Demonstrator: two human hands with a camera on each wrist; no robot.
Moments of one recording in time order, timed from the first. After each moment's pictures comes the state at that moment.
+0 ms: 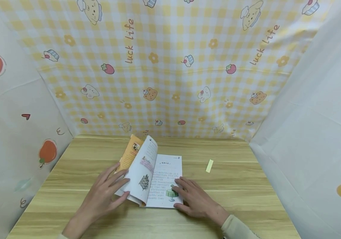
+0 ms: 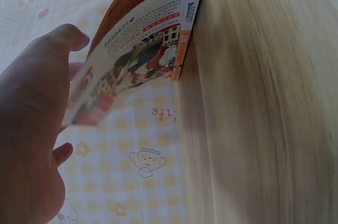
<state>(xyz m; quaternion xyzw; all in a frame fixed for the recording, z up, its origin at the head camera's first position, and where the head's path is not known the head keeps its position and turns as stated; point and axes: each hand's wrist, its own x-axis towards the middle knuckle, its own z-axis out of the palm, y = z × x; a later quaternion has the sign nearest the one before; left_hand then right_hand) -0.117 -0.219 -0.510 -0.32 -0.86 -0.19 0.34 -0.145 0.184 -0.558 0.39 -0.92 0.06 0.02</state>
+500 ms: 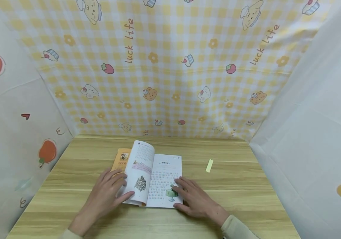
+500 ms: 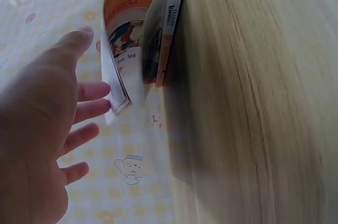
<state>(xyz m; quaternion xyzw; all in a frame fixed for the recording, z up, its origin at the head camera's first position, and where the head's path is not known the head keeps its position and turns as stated) -0.122 -0.214 -0.523 -0.28 -0.90 -0.13 0.31 -0.144 0.185 -0.560 0.39 -0.92 0.08 0.03</state>
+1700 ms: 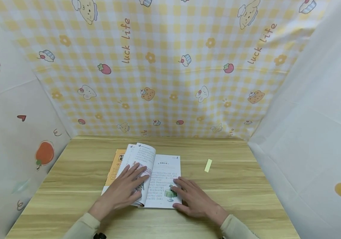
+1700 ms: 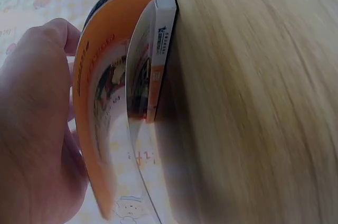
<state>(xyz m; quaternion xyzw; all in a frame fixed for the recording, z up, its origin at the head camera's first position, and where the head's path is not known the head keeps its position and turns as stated) -0.149 -0.173 -0.529 -0.32 -0.93 -0.10 0.14 -0.146 0.186 -0.560 0.39 -0.92 0.08 0.03</state>
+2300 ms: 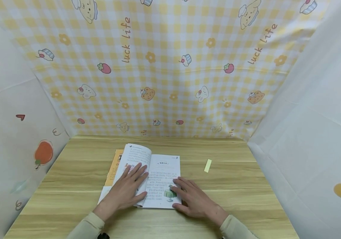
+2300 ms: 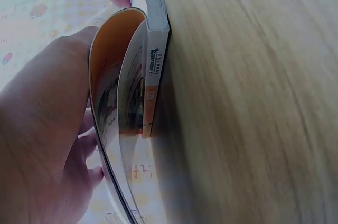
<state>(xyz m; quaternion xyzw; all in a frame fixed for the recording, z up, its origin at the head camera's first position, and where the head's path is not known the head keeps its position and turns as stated) -0.152 -0.161 -0.533 -0.28 -0.95 -0.08 0.06 -0.146 0.186 -0.560 0.39 -0.92 0.09 0.02</state>
